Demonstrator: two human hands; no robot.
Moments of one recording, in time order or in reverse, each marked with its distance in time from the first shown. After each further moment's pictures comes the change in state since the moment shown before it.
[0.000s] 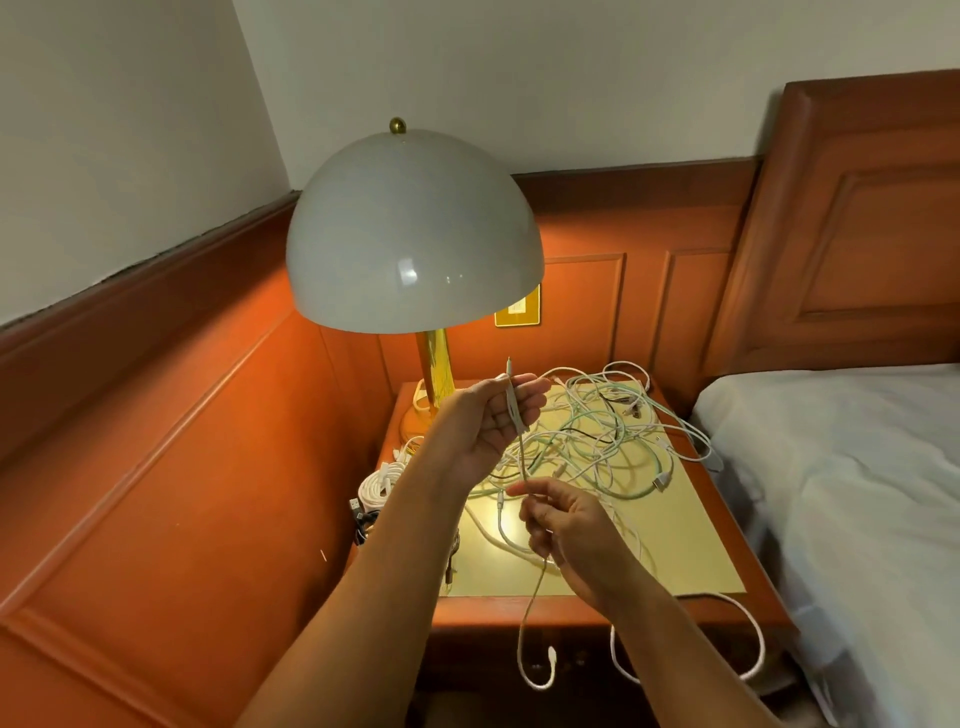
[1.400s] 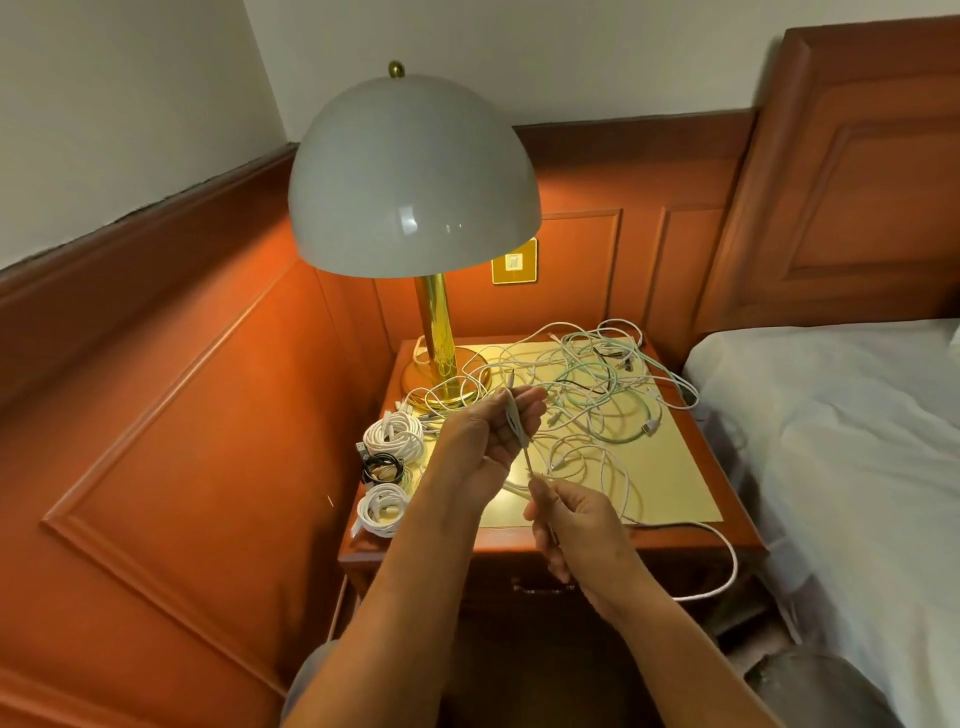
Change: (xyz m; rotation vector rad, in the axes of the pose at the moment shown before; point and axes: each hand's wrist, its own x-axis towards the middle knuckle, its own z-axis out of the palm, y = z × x) left_hand -0.063 -0.051 -0.006 -0.160 0.128 -0.038; right_hand -0.080 0.017 0.009 -0.232 0.061 0.010
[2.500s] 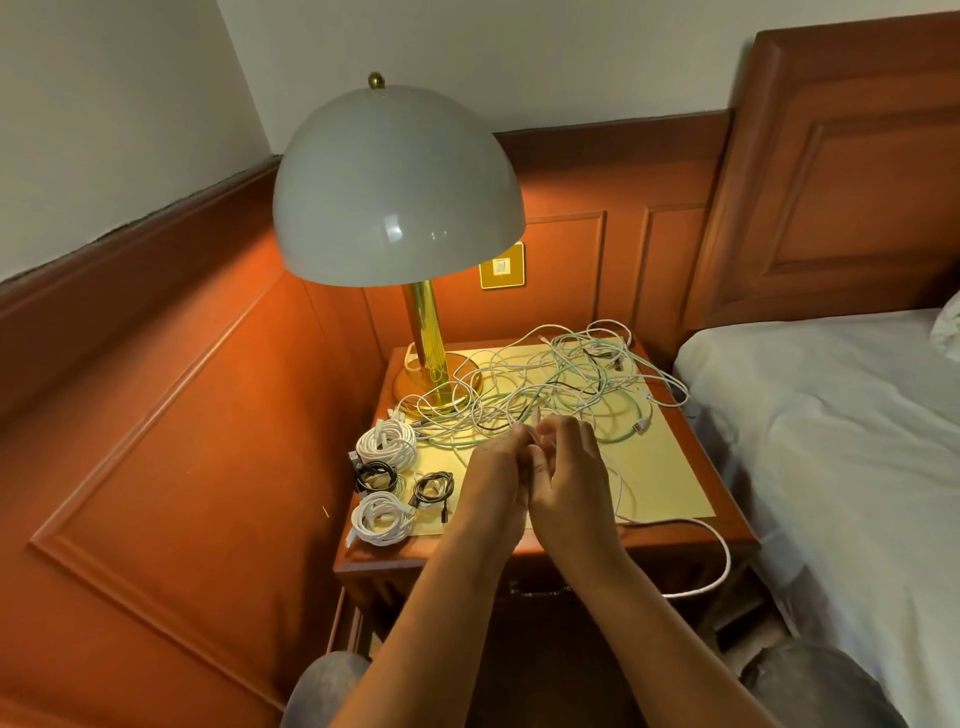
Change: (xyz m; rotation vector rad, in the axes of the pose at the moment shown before) left_hand -0.016 -0.039 0.004 0.349 0.048 0.079; right_hand 0.019 -0.024 0.017 -0.600 0.466 -0.477
